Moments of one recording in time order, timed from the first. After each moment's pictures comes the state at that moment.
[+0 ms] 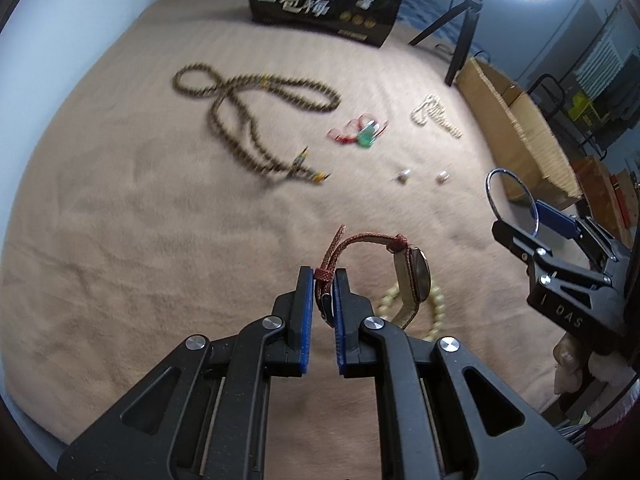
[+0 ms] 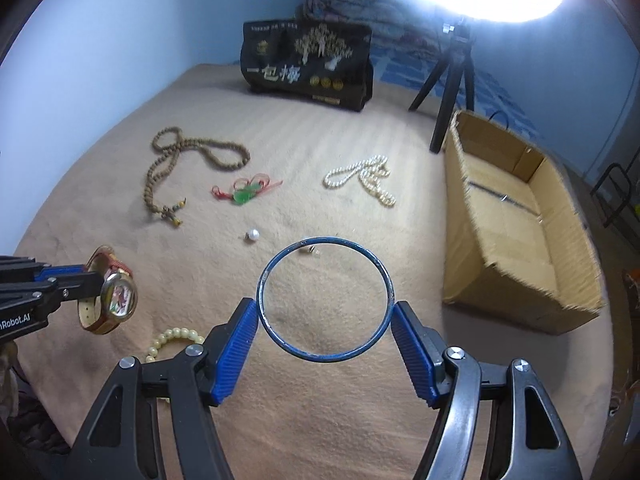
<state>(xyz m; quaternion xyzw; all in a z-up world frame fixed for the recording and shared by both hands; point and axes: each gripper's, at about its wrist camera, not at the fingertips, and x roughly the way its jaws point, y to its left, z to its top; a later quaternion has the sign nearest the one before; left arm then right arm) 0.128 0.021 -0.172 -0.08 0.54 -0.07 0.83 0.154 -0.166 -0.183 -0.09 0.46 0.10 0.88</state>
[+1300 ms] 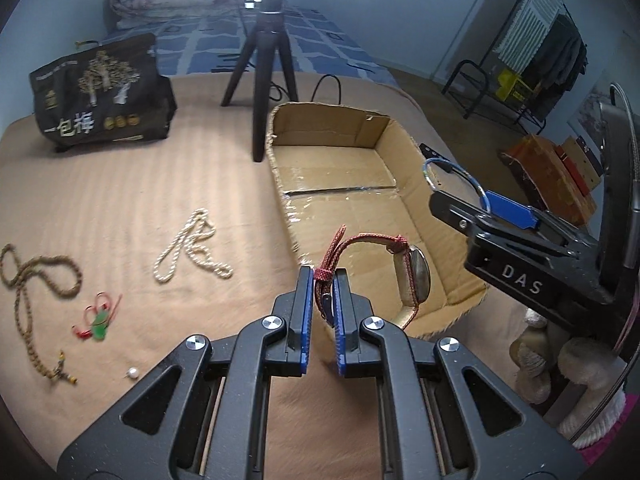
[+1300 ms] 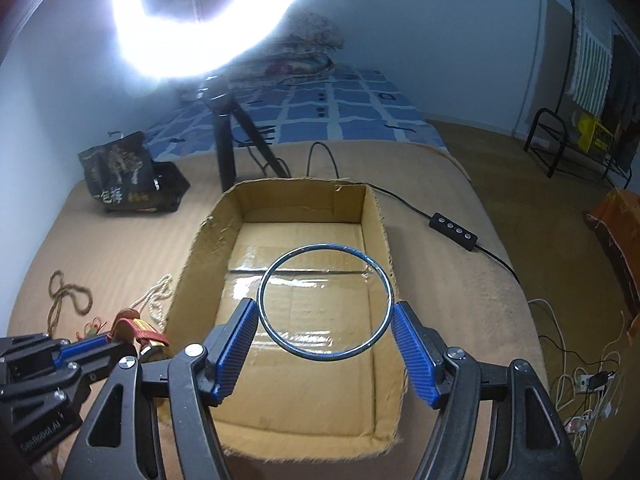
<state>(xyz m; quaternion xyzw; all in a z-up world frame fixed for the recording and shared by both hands) 0.253 -0.207 -0.135 -0.04 0.49 -0.21 0.85 0.253 -0.369 -0.133 0.02 0.42 -0.03 0.91</state>
